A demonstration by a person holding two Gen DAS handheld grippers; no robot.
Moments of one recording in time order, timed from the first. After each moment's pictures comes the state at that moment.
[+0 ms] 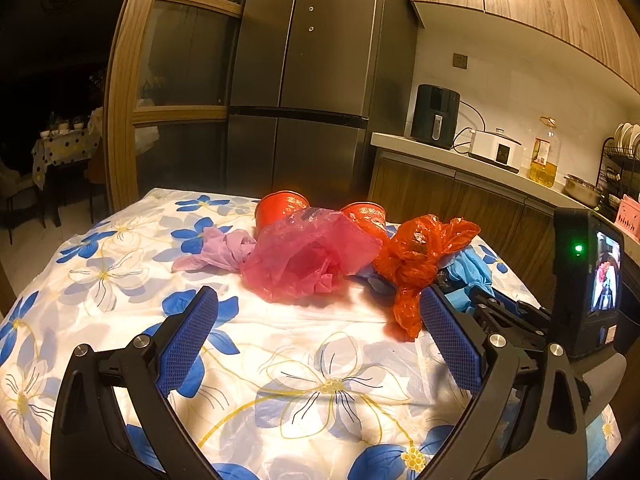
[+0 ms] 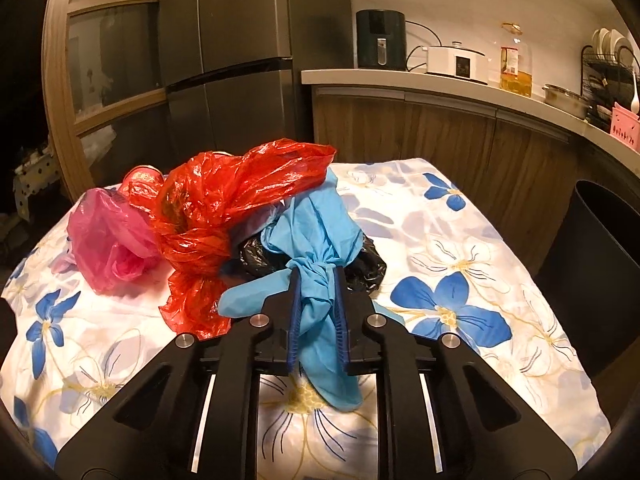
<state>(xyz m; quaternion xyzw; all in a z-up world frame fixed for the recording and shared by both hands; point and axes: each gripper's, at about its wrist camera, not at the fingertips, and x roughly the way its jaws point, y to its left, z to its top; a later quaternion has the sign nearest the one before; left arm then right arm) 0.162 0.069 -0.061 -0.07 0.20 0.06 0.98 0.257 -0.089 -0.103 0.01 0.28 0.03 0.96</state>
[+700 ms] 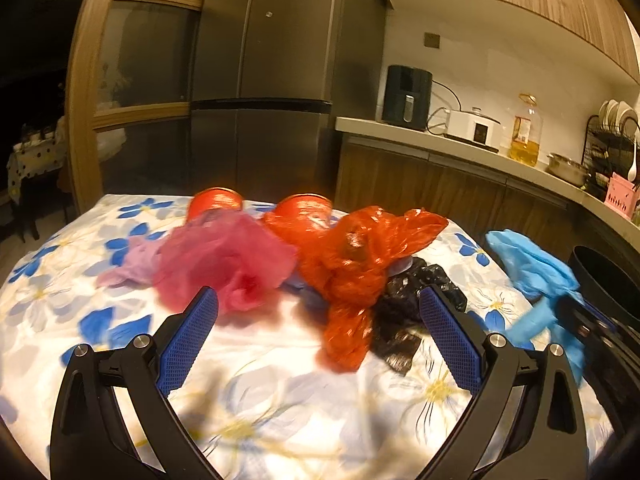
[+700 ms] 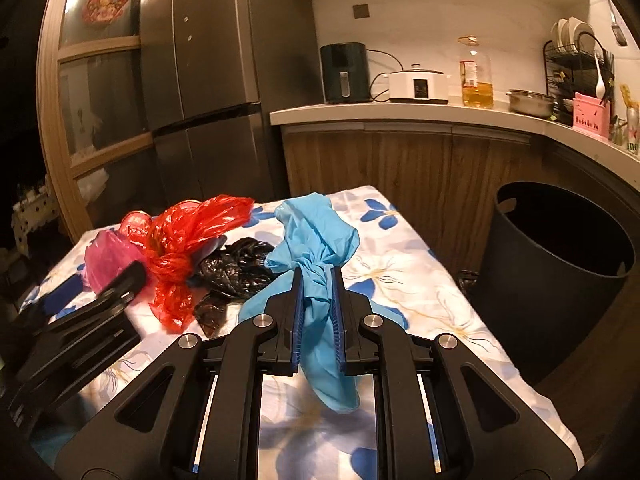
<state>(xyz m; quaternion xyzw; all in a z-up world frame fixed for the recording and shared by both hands) 0.225 0.014 -0.071 -0.05 0.22 0.02 0.97 0.194 -0.161 -0.068 0.05 0.22 0.01 0.97</state>
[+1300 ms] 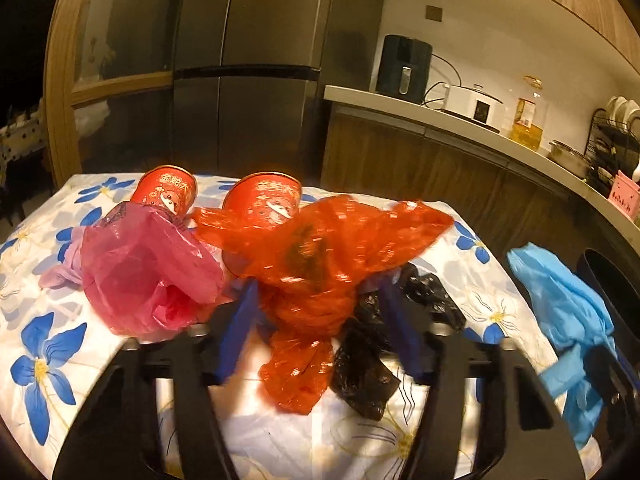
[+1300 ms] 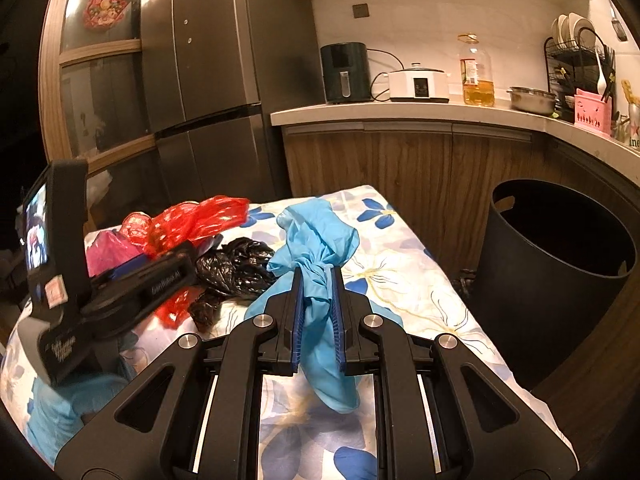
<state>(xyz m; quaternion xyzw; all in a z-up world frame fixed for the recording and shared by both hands) 0.283 -0.008 -0.081 -0.07 0.28 0.00 0.96 0.194 -0.171 -0.071 0.06 0.22 0.02 0.97</state>
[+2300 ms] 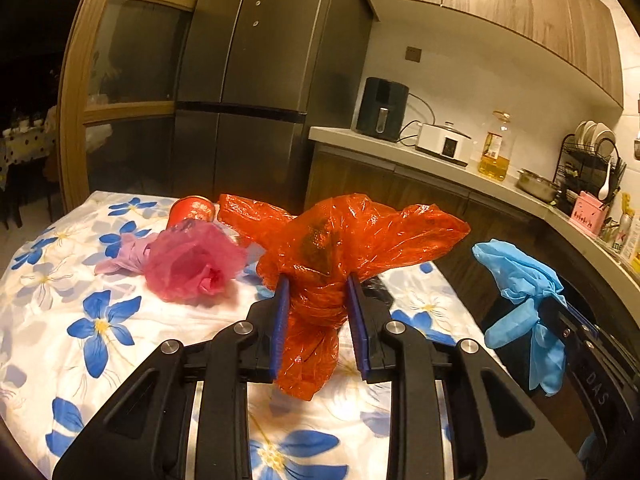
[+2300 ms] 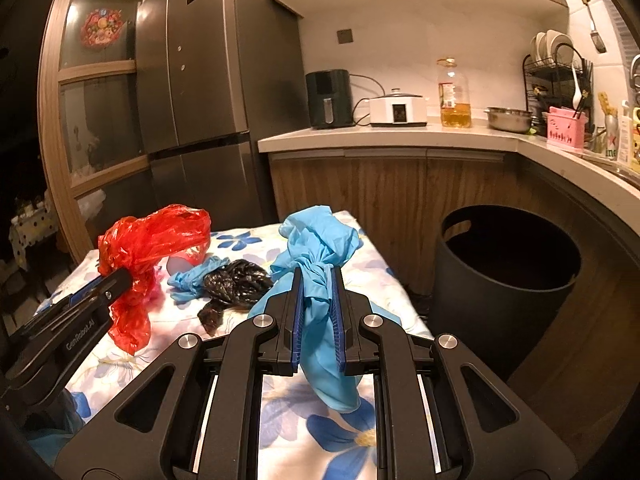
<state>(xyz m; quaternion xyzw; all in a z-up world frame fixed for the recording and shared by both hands) 0.163 -0.012 -0.029 -0.09 0.21 -0.02 0.97 0.134 -0.191 -0.026 0.06 0.19 -0.01 0.98</state>
